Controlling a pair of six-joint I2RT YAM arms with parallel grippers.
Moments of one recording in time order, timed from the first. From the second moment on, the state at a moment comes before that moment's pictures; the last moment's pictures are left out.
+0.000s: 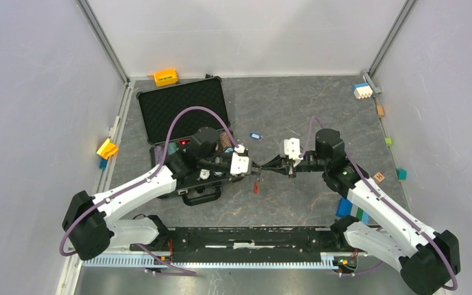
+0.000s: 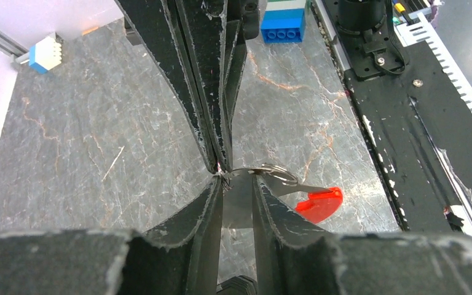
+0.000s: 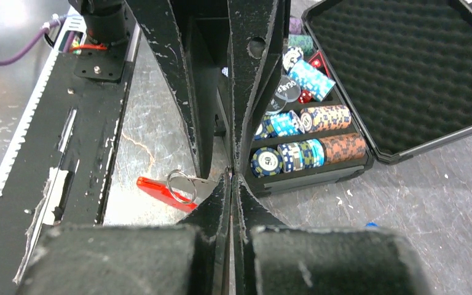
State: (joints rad) left arm -0.83 1.20 0.84 -0.03 0.77 0.62; right arm 0.54 0.93 0.68 -0.06 -0.94 -0.48
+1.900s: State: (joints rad) left arm -0.88 1.26 1.02 -0.38 0.56 0.63; right arm 0.56 1.02 0.70 -0.09 -0.97 -0.60
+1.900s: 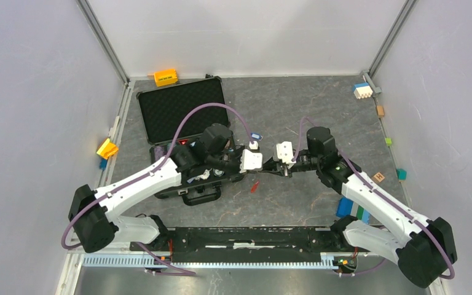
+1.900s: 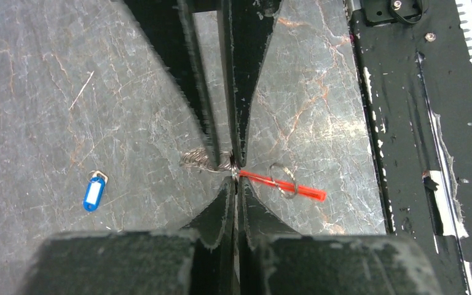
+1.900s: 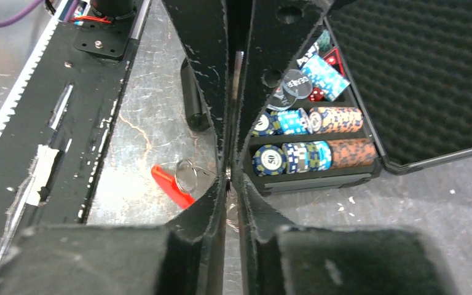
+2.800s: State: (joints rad) left arm -0.76 1.11 0.84 -0.09 0.69 0.47; right arm 0.49 0.98 0.62 0.19 -1.02 -0.41
